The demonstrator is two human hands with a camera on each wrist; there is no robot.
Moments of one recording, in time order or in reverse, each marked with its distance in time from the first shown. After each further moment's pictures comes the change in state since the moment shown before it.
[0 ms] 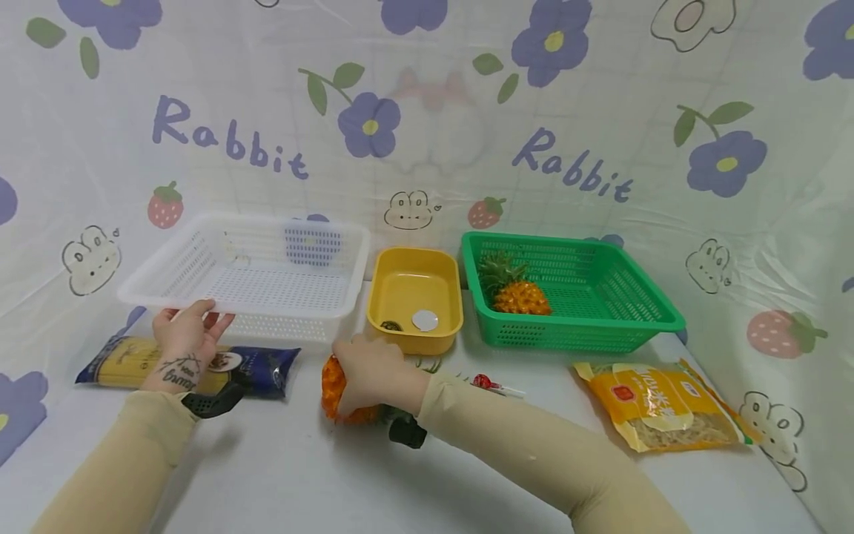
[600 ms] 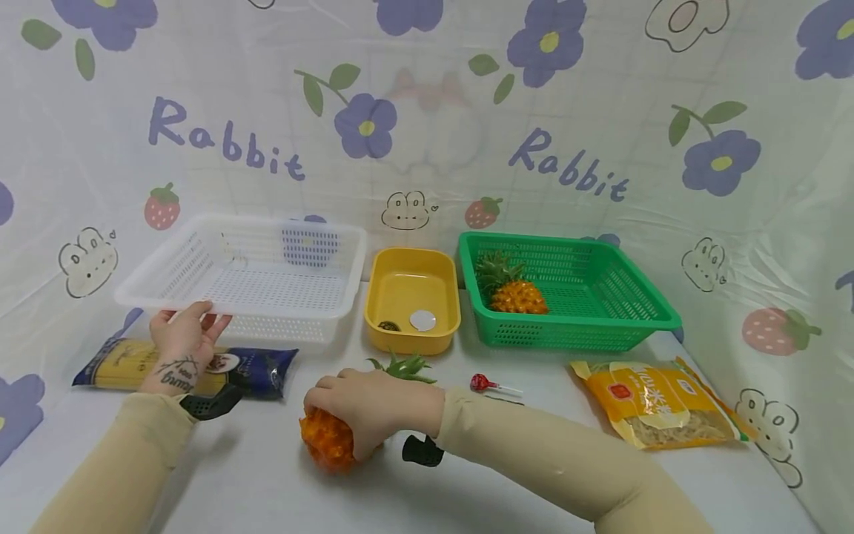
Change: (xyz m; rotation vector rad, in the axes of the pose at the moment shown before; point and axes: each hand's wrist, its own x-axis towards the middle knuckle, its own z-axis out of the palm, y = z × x) left_hand 0.000 -0.003 0.000 0.026 0.023 0.042; right_hand -0.032 -0.001 0.001 -0.103 -0.149 -0.481
